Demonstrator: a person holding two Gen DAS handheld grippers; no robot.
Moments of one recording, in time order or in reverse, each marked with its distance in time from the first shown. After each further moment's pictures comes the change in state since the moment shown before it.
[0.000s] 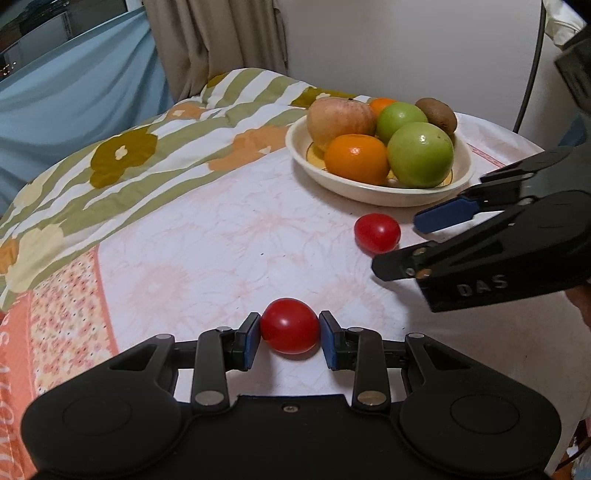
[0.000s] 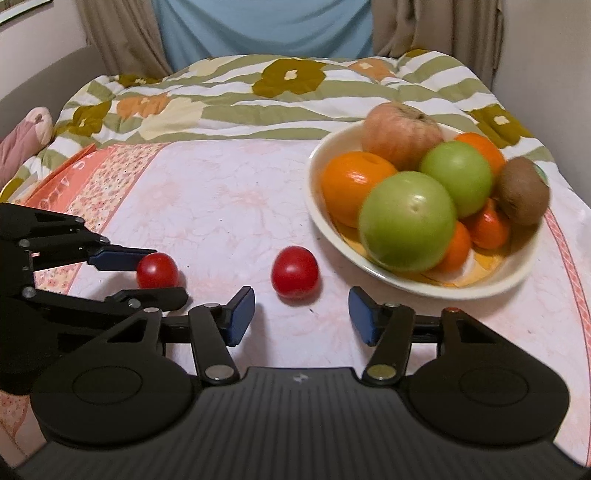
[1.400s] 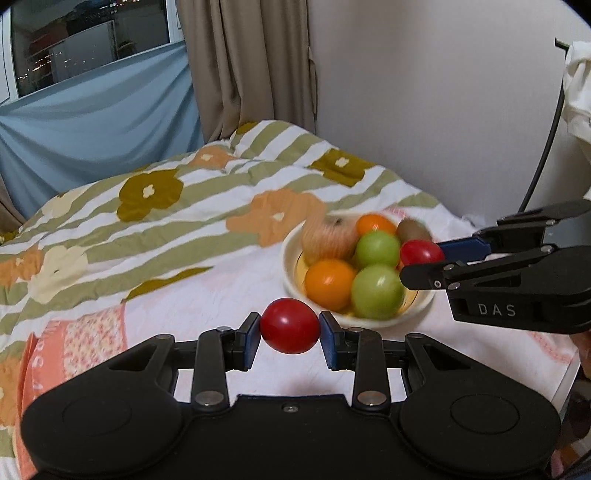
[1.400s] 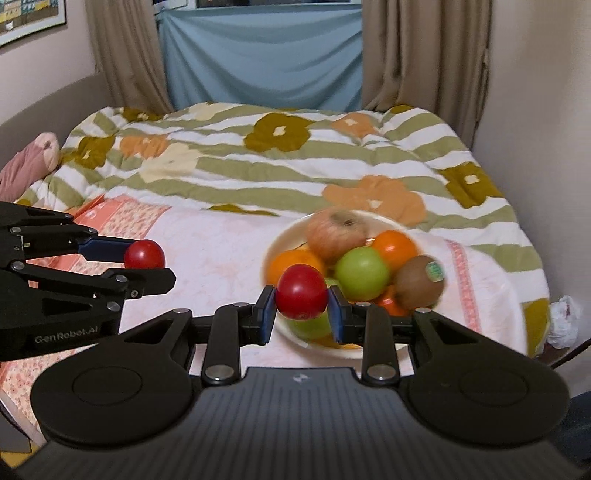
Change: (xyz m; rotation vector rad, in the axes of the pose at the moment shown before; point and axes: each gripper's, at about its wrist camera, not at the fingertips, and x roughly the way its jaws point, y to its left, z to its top) left arm -0.075 -0.038 0.076 -0.135 -0.129 0.054; right arm -0.111 -0.047 0.043 -0.043 -0.132 -0.036
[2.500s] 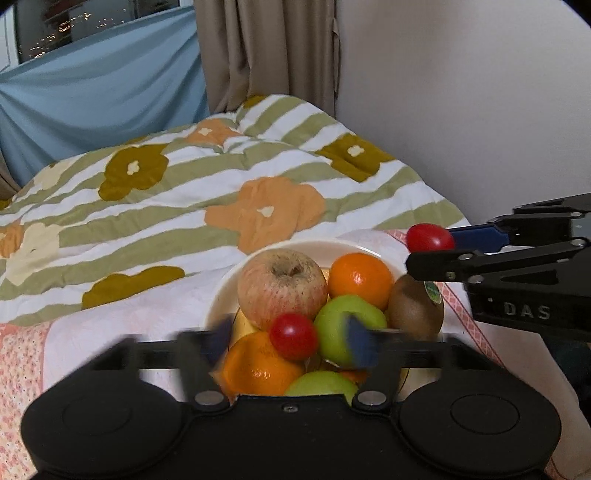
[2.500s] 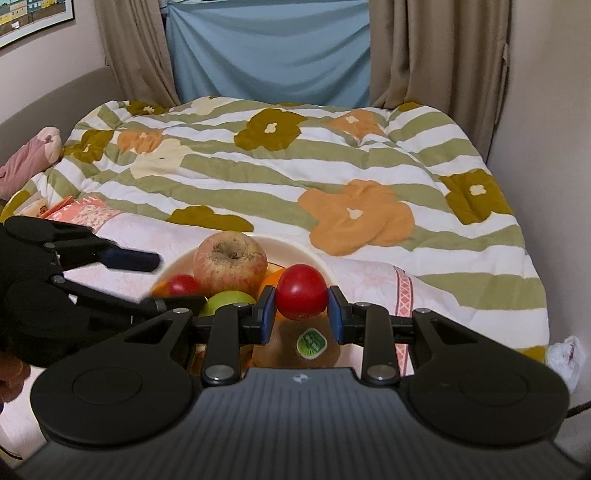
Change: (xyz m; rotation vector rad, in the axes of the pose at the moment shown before) left arm 0.118 -0.058 0.064 -0.108 0.083 0.063; right arm 0.070 -0.132 0.042 -0.066 0.024 0.099
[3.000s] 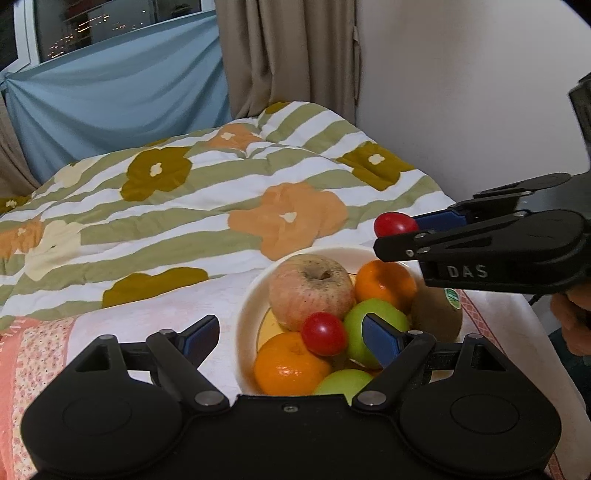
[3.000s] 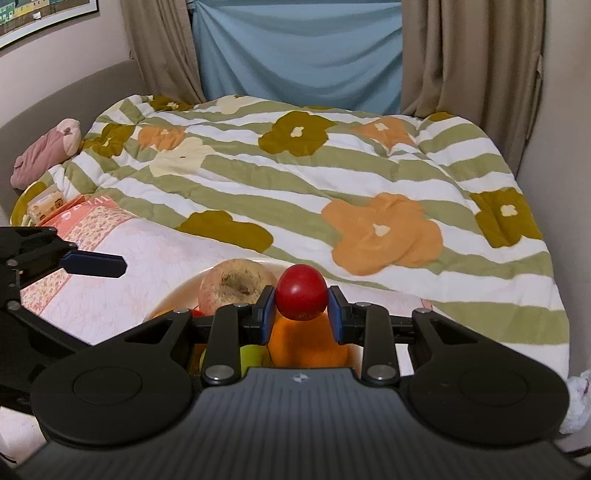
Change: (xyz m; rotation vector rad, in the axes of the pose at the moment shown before) left arm -0.010 0.014 0.000 -0.029 -0.009 0.053; right arm 0.041 0.003 0.028 -0.060 -0.004 0.076
